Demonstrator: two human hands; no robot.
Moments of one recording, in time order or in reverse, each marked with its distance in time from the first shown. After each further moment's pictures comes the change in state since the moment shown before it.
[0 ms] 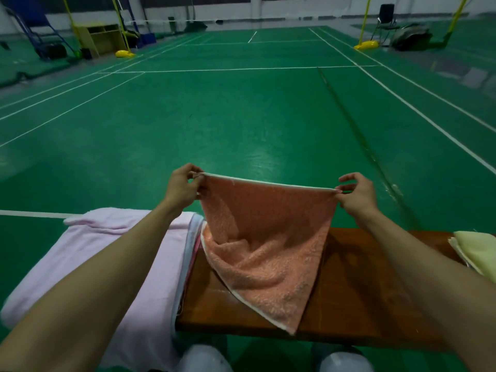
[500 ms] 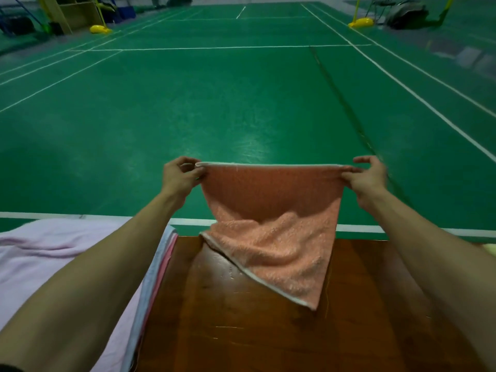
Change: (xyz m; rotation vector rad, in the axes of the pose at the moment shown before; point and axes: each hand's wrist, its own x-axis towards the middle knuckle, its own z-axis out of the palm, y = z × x) left_hand 0.094 -0.047 0.082 -0.292 0.041 -0.101; right_hand 0.108 0.032 0.013 0.256 0.118 0.150
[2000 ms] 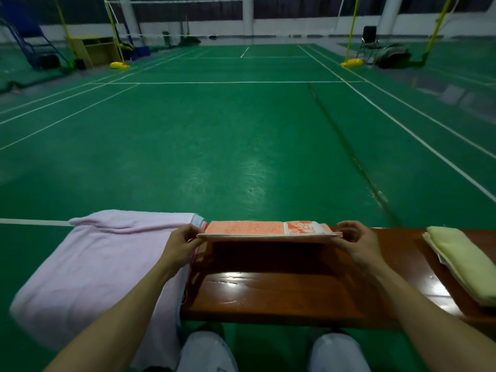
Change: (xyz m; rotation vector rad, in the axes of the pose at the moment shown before) left_hand -0.192 -0.020 -0.107 0.406 -0.166 0.050; right_hand -0.198 0.032 -0.088 -0.066 -0.257 -0.070
